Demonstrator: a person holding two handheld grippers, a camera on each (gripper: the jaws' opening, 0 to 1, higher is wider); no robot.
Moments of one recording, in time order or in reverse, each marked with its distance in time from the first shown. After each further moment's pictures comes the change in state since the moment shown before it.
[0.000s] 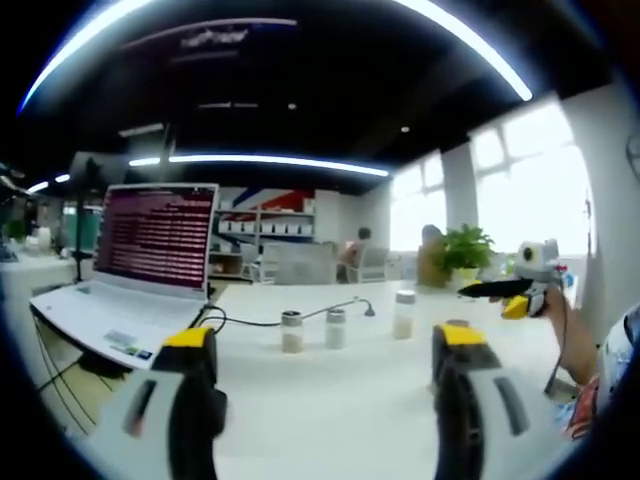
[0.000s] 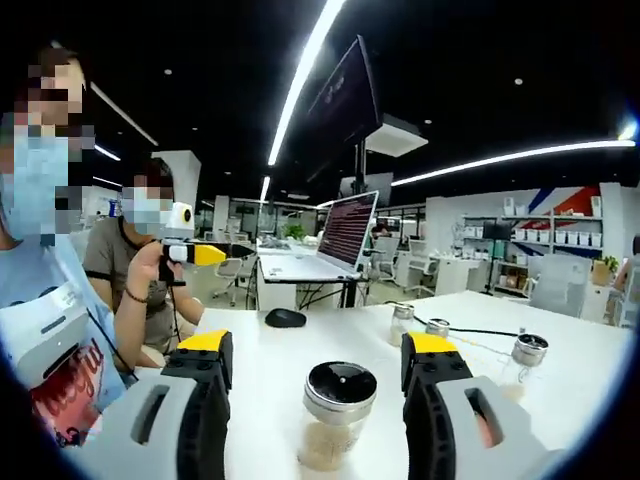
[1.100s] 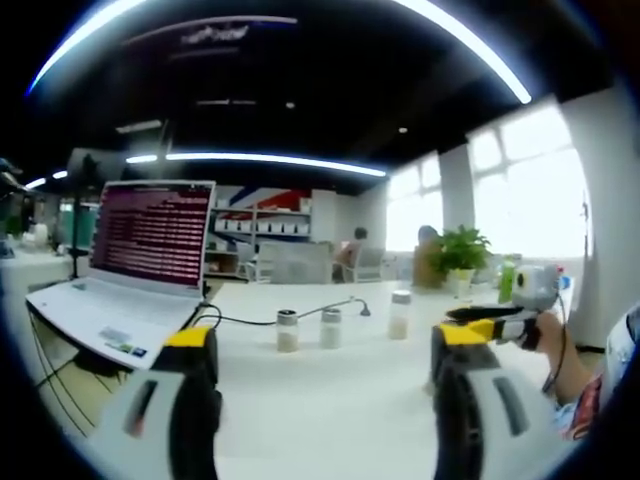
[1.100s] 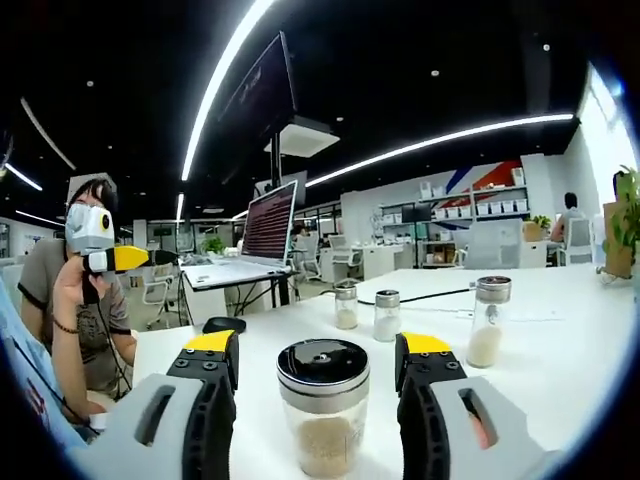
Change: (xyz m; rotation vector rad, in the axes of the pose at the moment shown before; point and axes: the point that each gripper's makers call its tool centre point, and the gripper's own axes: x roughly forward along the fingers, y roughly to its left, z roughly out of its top) left arm 0.000 -0.005 0.000 -0.011 0.002 -0.019; right arm 0.015 -0.022 -0.035 0.159 -0.008 -0.429
